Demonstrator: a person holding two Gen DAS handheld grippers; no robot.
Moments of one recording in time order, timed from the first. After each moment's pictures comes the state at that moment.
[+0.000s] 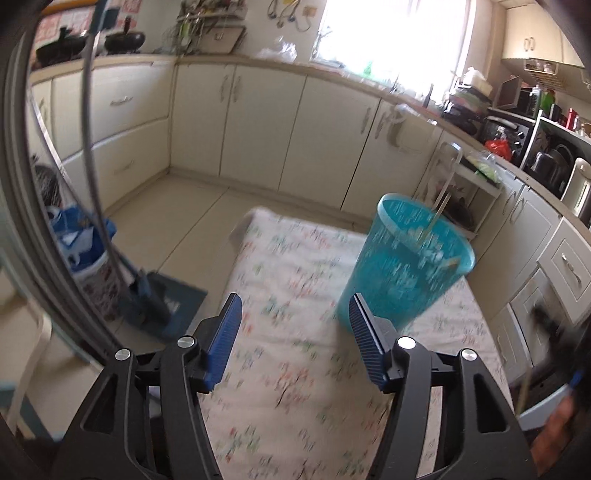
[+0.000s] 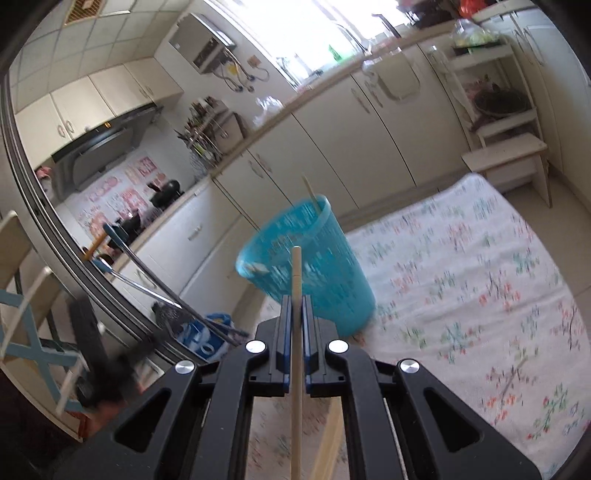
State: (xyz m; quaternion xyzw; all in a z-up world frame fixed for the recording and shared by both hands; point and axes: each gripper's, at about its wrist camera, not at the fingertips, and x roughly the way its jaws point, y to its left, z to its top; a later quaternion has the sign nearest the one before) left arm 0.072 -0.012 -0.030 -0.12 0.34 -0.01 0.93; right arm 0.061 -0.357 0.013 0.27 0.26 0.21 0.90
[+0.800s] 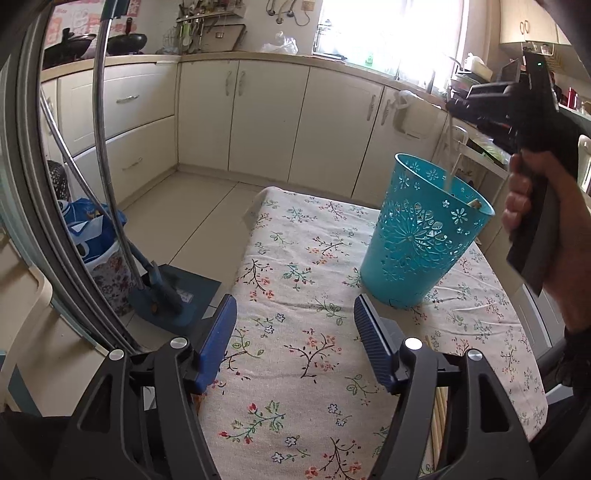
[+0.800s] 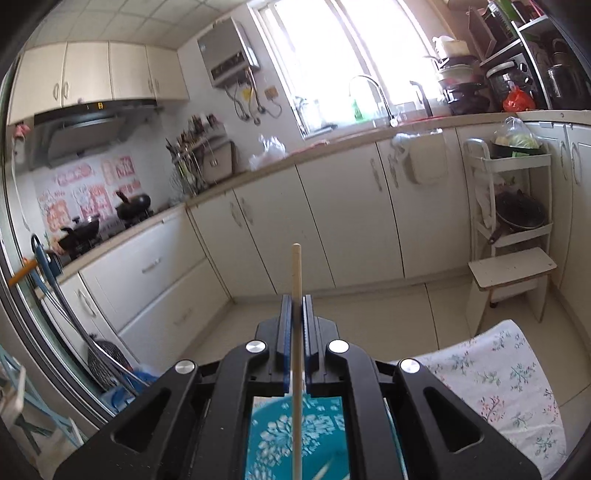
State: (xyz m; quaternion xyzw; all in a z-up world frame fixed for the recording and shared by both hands) left arm 0.059 -0.018 -0.059 -0.09 0.33 0.00 0.94; right arm 0.227 -0.269 0.058 0.14 0.21 0.12 0.96
